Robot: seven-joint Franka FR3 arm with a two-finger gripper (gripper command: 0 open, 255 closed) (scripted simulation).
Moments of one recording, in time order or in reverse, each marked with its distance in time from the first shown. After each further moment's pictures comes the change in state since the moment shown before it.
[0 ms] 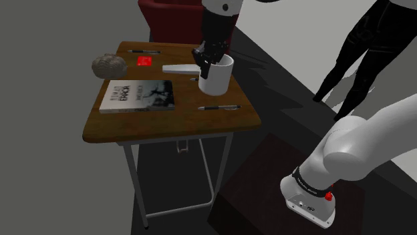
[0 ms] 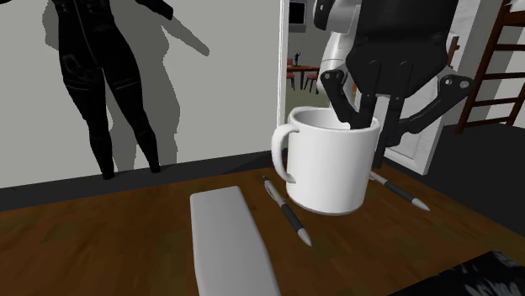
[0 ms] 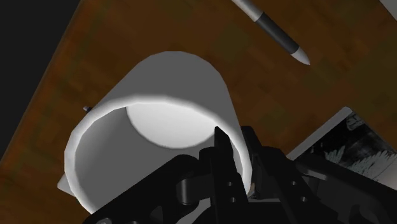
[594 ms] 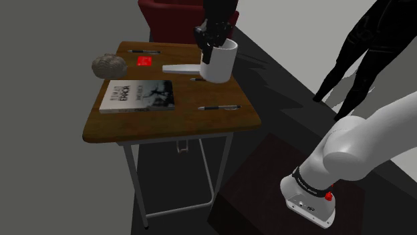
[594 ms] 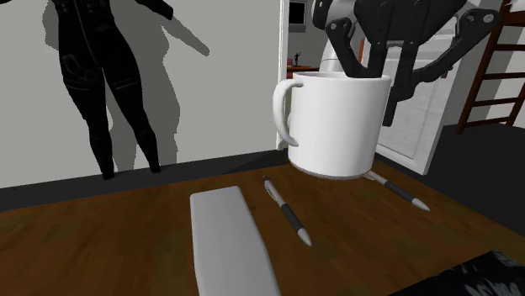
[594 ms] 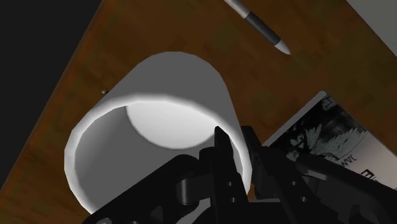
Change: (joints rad) arm -0.006 0.026 -0.003 0.145 -0.011 -0.119 0.005
